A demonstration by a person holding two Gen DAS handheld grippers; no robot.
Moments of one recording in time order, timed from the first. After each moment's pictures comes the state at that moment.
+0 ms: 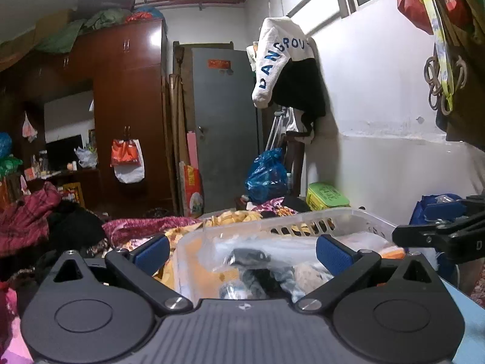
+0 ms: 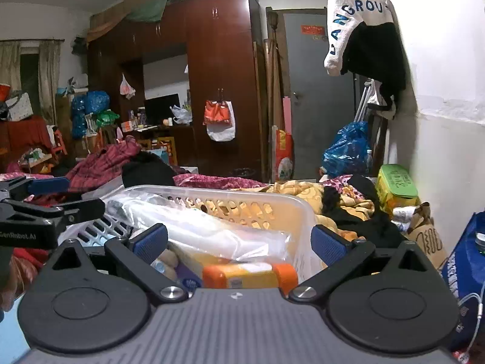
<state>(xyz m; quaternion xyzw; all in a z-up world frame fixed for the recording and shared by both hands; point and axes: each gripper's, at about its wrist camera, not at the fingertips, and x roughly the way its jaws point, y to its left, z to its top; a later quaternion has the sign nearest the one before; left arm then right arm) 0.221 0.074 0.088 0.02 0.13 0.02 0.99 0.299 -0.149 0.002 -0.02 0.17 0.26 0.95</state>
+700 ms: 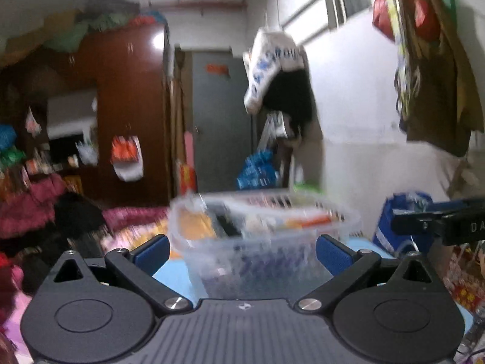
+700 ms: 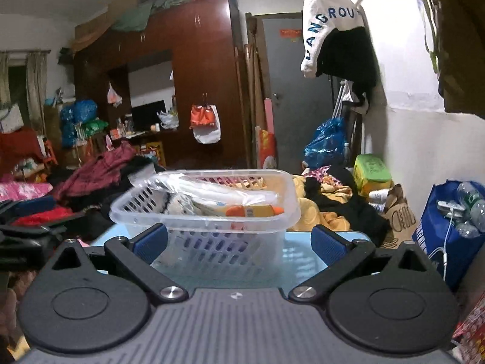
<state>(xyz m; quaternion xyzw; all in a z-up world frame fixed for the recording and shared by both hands) 0.123 0.036 0.074 0.00 0.13 0.01 0.99 0.194 -0.186 0.010 0.00 0.18 0.23 0.96</state>
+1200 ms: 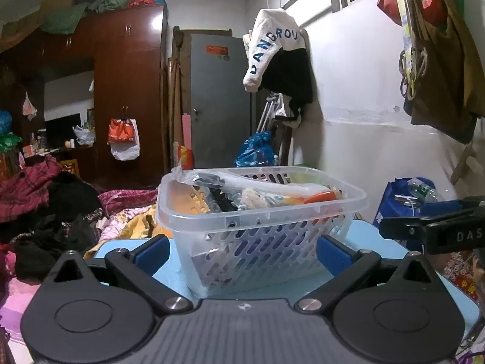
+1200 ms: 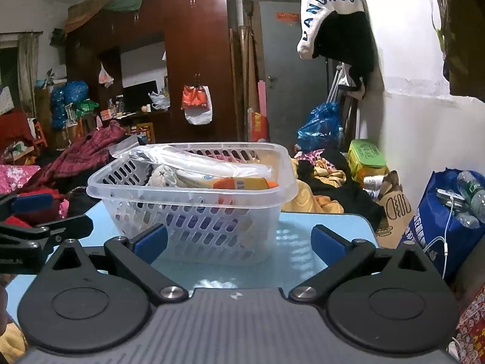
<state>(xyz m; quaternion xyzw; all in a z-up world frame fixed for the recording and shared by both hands) 0.128 0.033 0.049 0.00 0.15 0.02 0.99 0.199 -0.179 -0.018 -0.02 0.20 0.21 0.96</state>
